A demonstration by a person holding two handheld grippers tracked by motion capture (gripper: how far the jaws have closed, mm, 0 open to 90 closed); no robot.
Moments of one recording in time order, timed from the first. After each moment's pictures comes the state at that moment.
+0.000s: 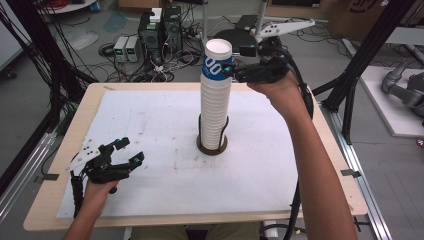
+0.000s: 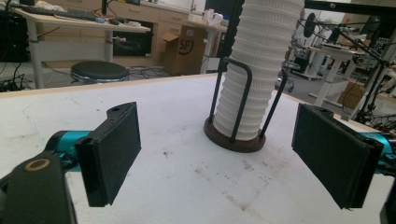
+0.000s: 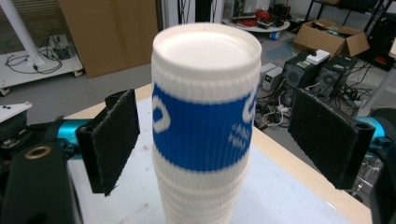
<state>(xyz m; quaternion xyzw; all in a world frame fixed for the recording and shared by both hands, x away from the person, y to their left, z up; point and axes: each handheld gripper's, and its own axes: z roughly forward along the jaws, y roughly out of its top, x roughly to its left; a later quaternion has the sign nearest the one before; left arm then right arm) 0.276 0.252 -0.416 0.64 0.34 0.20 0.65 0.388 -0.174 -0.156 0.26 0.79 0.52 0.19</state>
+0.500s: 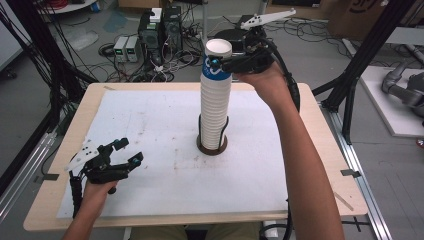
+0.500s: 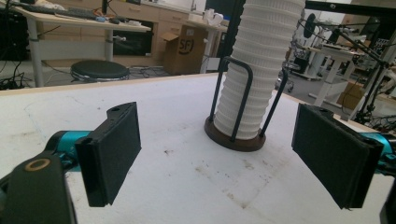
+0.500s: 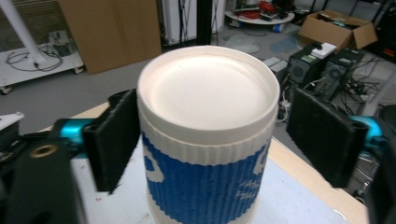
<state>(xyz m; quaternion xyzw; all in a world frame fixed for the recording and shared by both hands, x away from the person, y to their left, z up) 0.275 0.254 -0.416 0.64 0.35 0.20 0.65 0.407 -0.151 -0.152 0.27 0.80 0.51 0.17</state>
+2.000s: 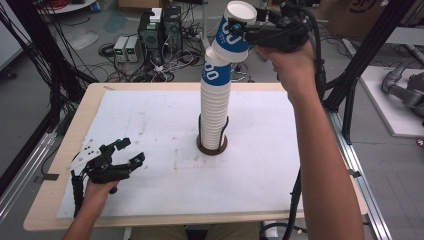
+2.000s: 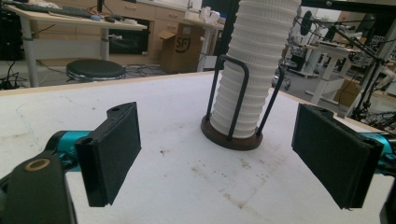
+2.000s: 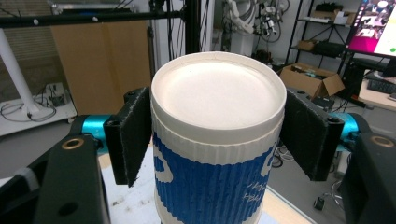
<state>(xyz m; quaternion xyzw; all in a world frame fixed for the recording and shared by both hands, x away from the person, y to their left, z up) 0.277 0.250 -0.416 0.65 0.34 0.20 0.65 0.373 -0.186 -0.089 0.27 0.73 0.59 0.22</state>
